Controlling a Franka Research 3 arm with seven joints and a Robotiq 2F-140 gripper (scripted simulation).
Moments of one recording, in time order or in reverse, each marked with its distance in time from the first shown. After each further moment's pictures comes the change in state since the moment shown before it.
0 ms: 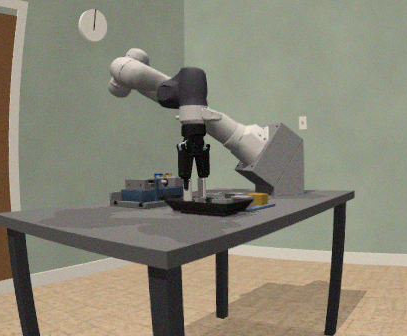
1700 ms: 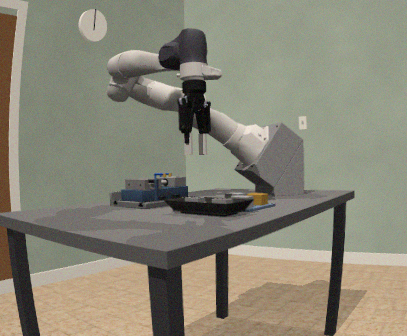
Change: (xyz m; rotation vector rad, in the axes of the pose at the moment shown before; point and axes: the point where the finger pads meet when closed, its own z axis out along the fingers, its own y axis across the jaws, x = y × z) arm 0.009 0.002 -0.137 -0.012 0.024 0.007
